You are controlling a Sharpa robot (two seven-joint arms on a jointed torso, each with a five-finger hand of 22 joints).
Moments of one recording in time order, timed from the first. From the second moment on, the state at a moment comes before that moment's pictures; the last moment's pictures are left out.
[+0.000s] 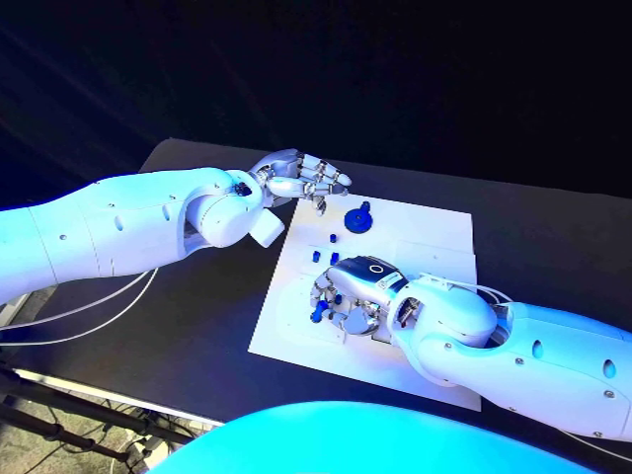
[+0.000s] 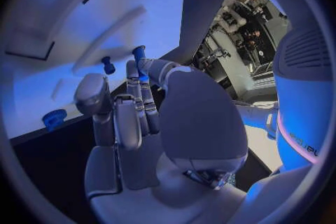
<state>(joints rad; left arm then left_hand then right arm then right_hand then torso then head) 1.16 -0.87 0.00 1.44 -0.27 -0.06 0.19 1.45 -0.23 0.54 0.14 0.26 0.85 0.20 0.32 0.32 1.00 0.13 0.34 0.19 1.09 0.05 1.16 0.52 0.18 0.95 0.15 1.02 0.67 1.10 -0.54 -0.20 1.67 -1.63 -0.28 -0.20 1.40 -0.18 0.66 0.11 0.19 1.01 0.13 0.32 0.31 1.18 0.06 0.28 0.09 1.47 -0.01 1.44 1.20 0.12 1.32 0.09 1.09 1.21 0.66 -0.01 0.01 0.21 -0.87</state>
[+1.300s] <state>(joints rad) 1.16 -0.87 0.00 1.44 -0.27 -0.05 0.18 1.45 -0.23 0.54 0.14 0.26 0.85 0.21 0.33 0.32 1.00 0.13 0.34 0.19 1.09 0.05 1.16 0.52 0.18 0.95 0.15 1.02 0.67 1.08 -0.52 -0.21 1.67 -1.65 -0.31 -0.23 1.32 -0.25 0.60 0.06 0.19 0.90 0.15 0.29 0.39 1.09 0.09 0.26 0.09 1.46 0.00 1.44 1.18 0.12 1.31 0.11 1.03 1.18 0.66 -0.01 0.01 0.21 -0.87</state>
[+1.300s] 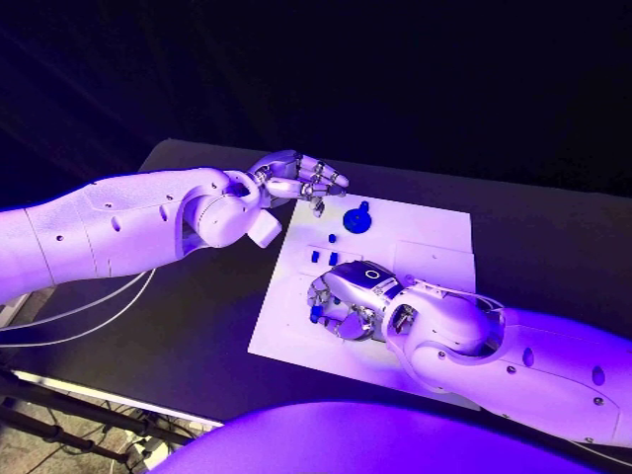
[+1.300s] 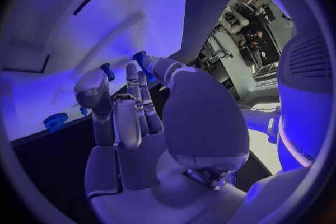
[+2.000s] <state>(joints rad) 1.16 -0.88 0.00 1.44 -0.27 -0.05 0.18 1.45 -0.23 0.54 0.14 0.26 0.85 0.21 0.33 0.32 1.00 0.13 0.34 0.19 1.09 0.05 1.16 0.52 0.18 0.95 0.15 1.02 0.67 1.14 -0.69 -0.19 1.80 -1.62 -0.40 -0.23 1.57 -0.20 0.03 0.26 0.20 0.78 0.11 0.17 0.40 0.77 0.12 0.49 0.09 1.44 0.03 1.36 0.97 0.14 1.24 0.13 0.81 1.06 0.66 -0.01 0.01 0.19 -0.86</state>
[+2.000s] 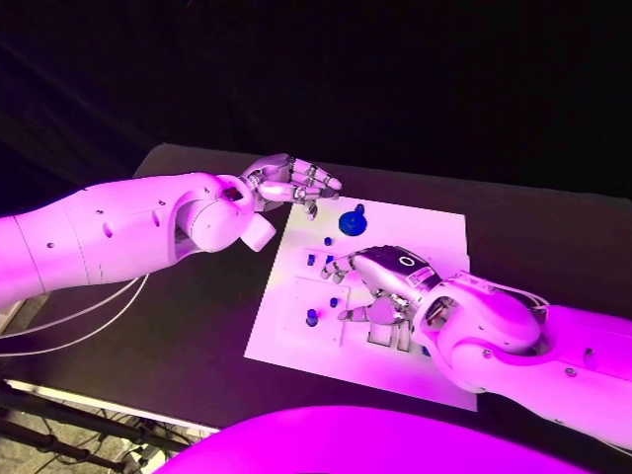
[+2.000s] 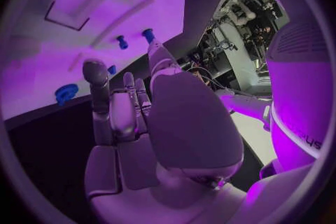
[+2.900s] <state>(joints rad) 1.16 -0.90 -0.01 1.47 -0.24 -0.10 0.25 1.45 -0.24 0.54 0.14 0.26 0.85 0.20 0.34 0.32 1.00 0.13 0.35 0.19 1.09 0.05 1.16 0.52 0.18 0.95 0.15 1.02 0.67 1.20 -1.17 -0.21 1.94 -1.10 -0.40 -0.34 1.34 -0.13 -0.09 0.29 0.20 0.95 0.12 0.27 0.45 1.46 0.04 1.45 1.30 1.47 -0.04 1.54 1.31 0.07 1.45 0.07 1.29 1.31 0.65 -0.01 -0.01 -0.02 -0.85</state>
